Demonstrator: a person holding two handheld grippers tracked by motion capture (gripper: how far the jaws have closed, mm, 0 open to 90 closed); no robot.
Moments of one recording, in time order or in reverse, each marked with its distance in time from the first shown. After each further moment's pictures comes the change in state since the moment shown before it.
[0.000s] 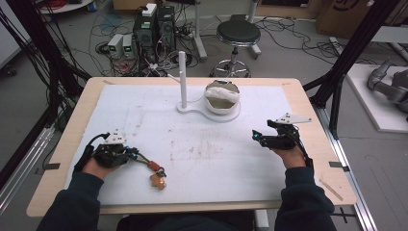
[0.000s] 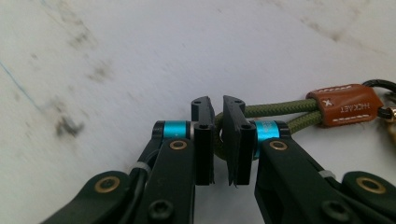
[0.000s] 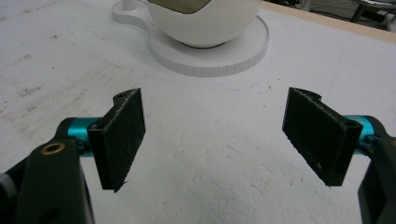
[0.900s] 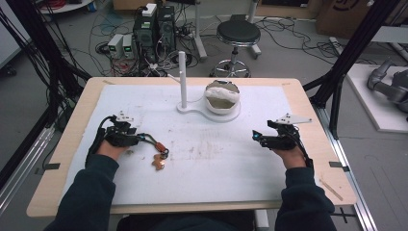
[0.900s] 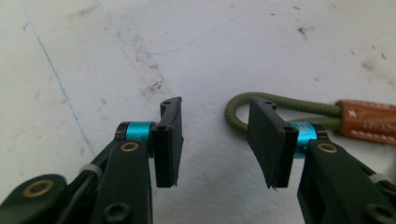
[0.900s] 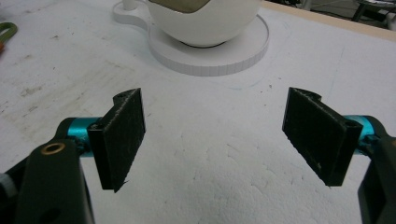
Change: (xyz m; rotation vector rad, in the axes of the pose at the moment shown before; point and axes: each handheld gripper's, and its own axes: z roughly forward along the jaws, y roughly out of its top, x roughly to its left) left arm 0.030 0.032 0.038 0.020 0.118 -0.191; right arm 0.000 -0.001 0.000 -0.004 0.007 0.001
